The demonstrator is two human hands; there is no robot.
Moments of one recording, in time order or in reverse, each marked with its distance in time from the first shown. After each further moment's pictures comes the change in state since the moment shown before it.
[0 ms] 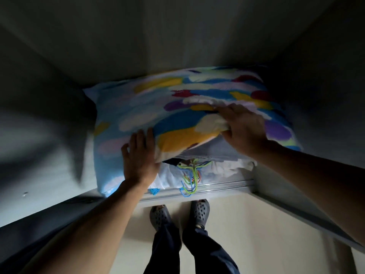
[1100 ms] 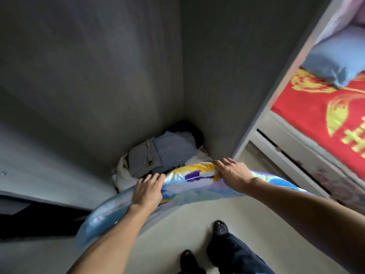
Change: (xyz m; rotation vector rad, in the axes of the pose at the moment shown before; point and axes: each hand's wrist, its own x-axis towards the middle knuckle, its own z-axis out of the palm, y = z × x) left_hand -0.336 0.044 -0.276 0.176 0.119 0.656; right_hand -0.409 -0.108 -0.250 0.019 -0.134 0.313
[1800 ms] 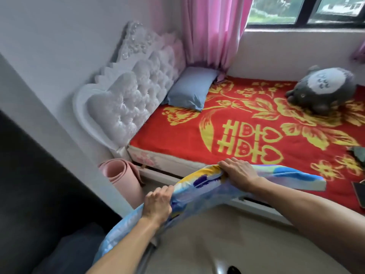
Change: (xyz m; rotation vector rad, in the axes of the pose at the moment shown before) left_hand 0.199 0.451 -0.076 -0.002 0.070 0.611; right_hand -0.255 0.397 -0.070 0.014 0.253 0.637
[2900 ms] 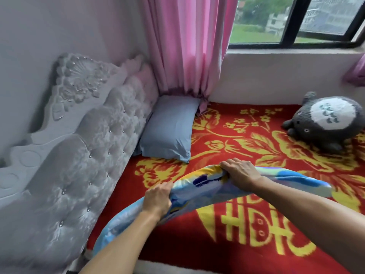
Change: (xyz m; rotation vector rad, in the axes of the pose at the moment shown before) left_hand 0.614 -0.072 -0.010 -0.163 0.026 0.158; right_hand 0.462 0.274 -0.046 -0.088 -0.004 0.191
